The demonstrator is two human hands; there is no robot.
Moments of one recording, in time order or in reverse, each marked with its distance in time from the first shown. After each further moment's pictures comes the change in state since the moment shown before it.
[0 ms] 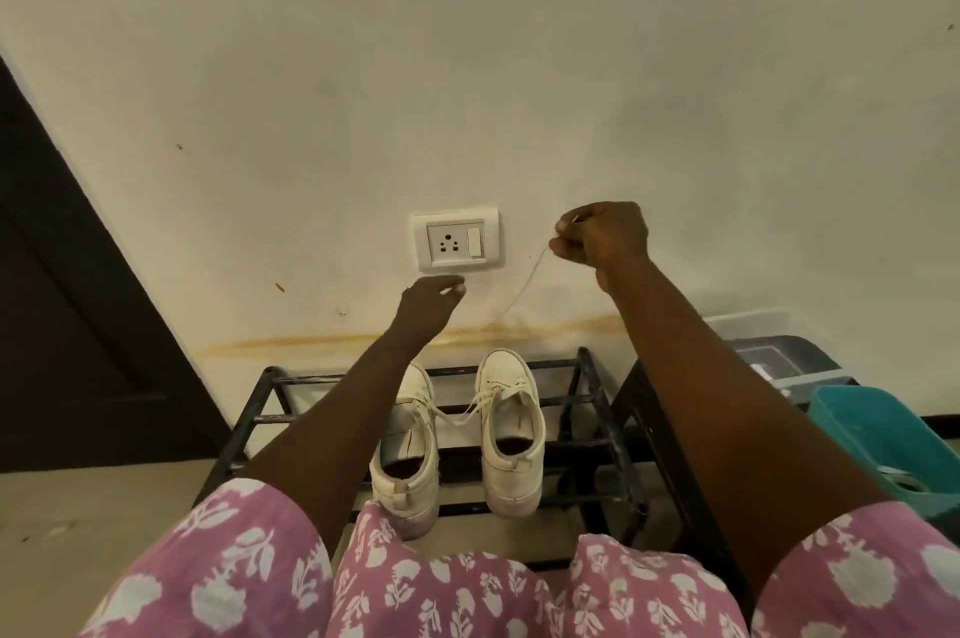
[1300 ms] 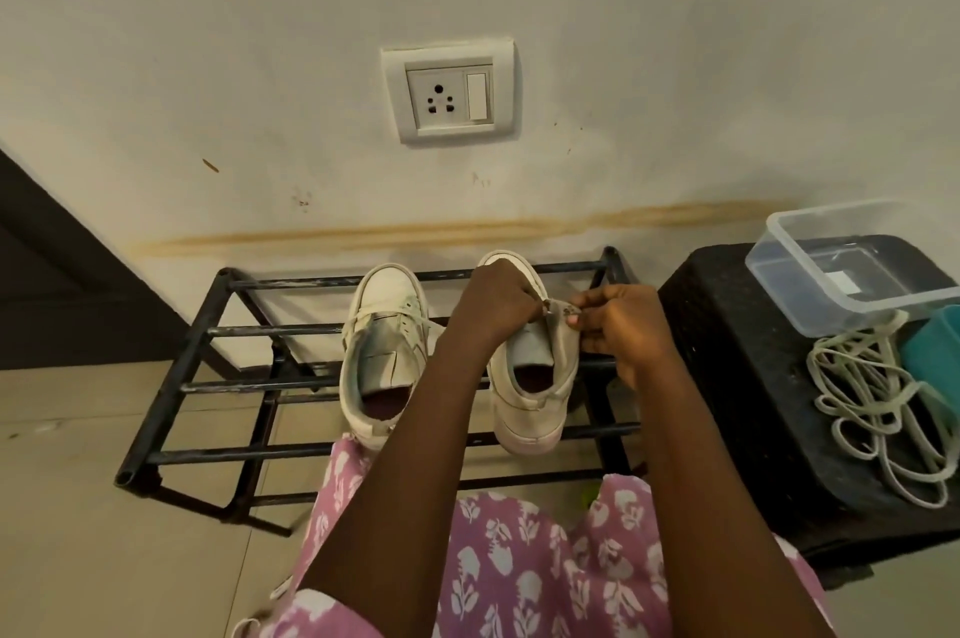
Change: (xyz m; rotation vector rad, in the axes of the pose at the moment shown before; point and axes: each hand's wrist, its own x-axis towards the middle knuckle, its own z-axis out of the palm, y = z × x) left_hand -0.027 -0.021 0.102 0.110 -0.308 -0.072; right_hand -0.015 0.190 -0.029 -0.210 -0.133 0.365
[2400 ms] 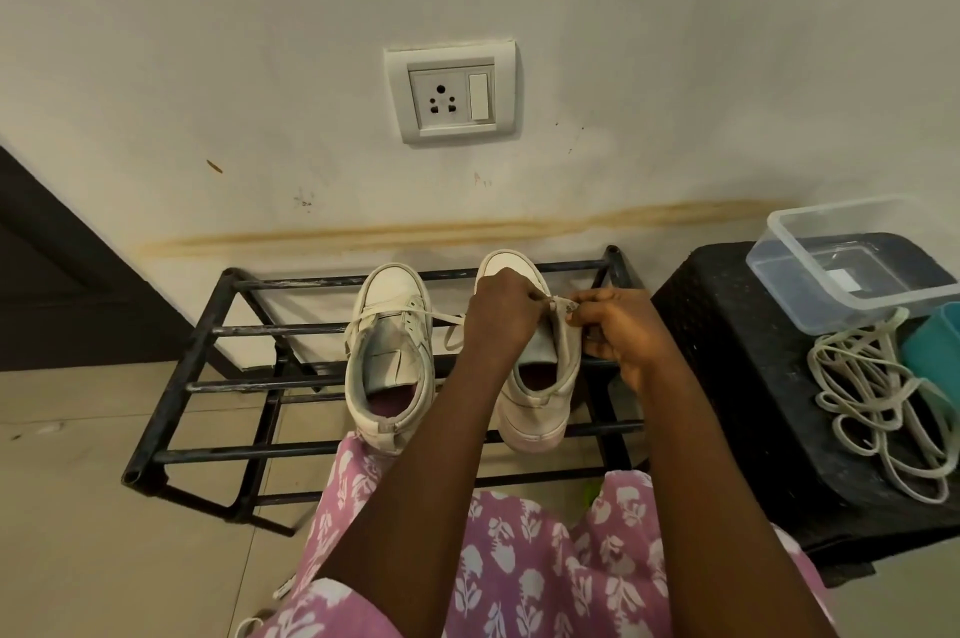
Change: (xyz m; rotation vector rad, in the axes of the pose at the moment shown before) left_hand 0.005 -0.008 0.028 0.031 0.156 -0.017; right_hand 0.003 0.006 -0.001 0.082 -0.105 0.004
